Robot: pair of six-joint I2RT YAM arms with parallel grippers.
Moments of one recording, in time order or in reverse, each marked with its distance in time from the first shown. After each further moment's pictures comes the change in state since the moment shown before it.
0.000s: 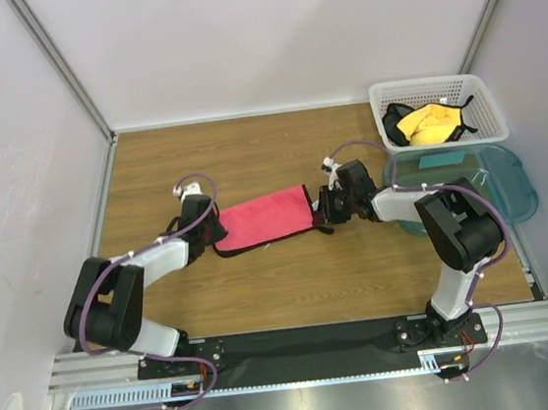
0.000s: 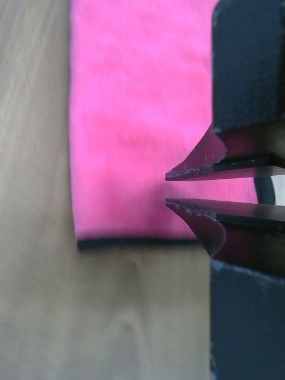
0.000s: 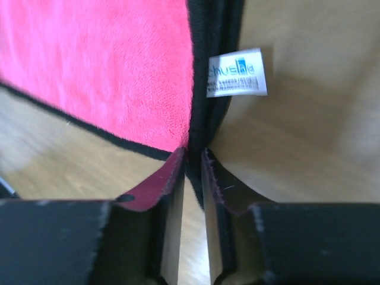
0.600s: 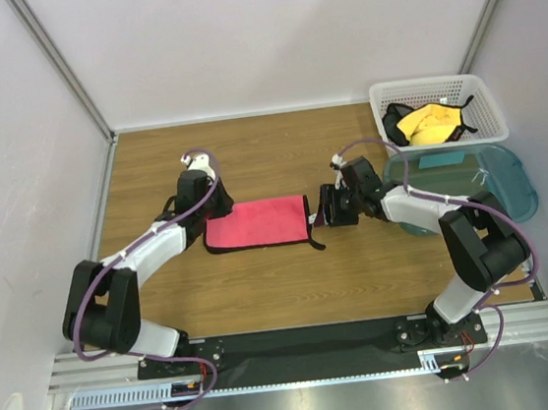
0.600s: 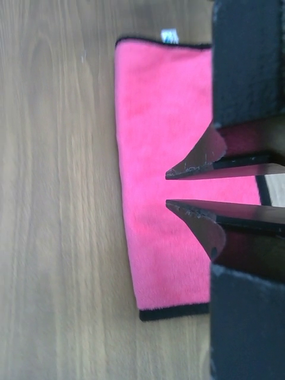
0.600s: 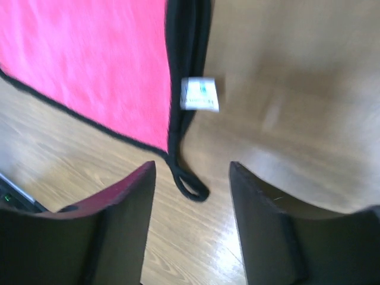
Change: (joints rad) left arm -0.008 0.013 0.212 -0.039 0.163 0.195; right arm 0.027 -0.167 -0.009 -0.225 0.051 0.088
